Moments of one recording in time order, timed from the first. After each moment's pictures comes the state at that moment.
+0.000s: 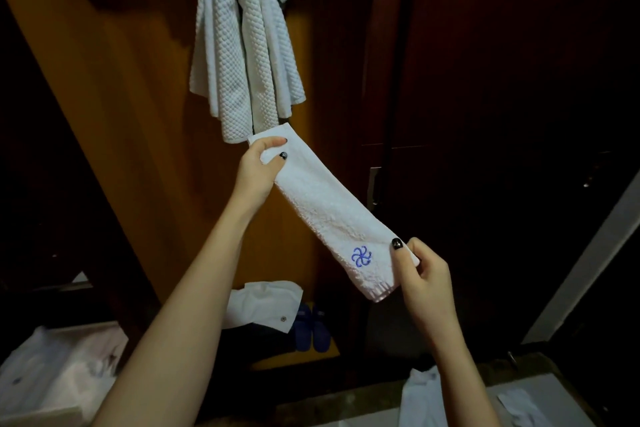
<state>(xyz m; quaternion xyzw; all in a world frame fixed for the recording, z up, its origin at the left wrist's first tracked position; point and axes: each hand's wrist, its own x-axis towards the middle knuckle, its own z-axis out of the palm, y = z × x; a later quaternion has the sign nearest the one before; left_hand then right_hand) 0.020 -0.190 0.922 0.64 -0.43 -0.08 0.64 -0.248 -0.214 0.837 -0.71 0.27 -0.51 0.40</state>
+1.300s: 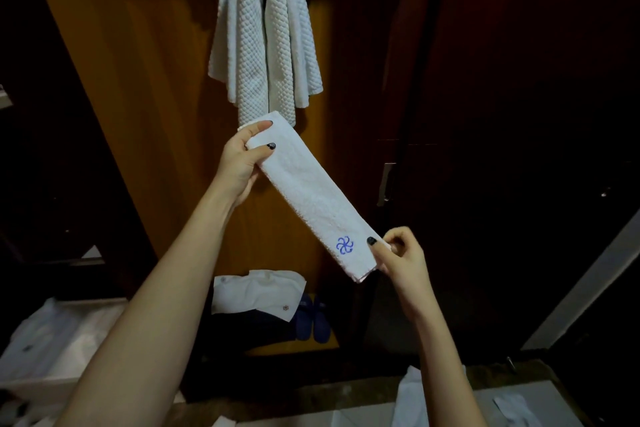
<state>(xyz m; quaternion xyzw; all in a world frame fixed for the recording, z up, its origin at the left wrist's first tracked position) 0.065 -0.167 0.916 0.50 -0.34 -0.24 0.76 -0.209 -0.235 0.816 -0.63 0.29 -0.44 0.57</state>
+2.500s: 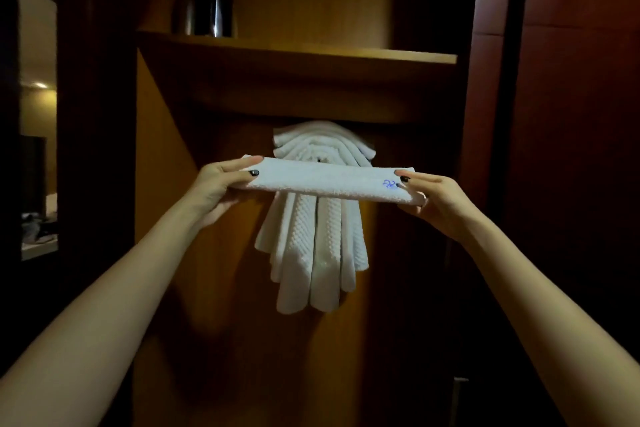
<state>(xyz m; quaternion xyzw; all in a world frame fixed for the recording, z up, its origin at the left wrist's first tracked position) 0.228 -0.170 1.148 0.51 -0.42 -0.11 0.75 -0.026 -0.414 1.156 -0.67 0.06 -0.40 0.62</state>
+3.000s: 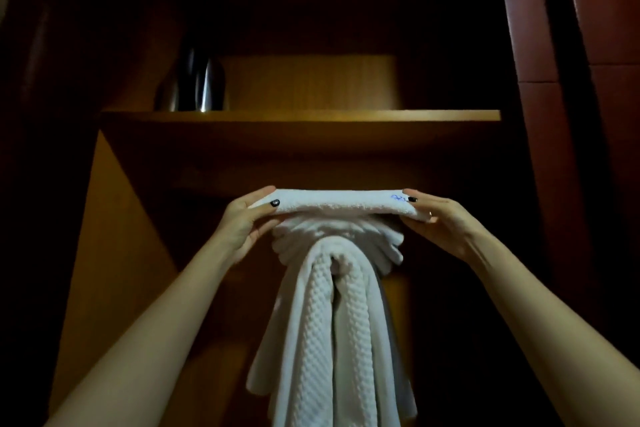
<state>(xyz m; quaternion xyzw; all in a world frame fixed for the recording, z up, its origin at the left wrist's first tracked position) 0.351 -0.307 1.245 0.42 -0.45 -0.08 0.79 0.115 -0.541 1.257 -0.59 -0.04 -0.43 0.68</state>
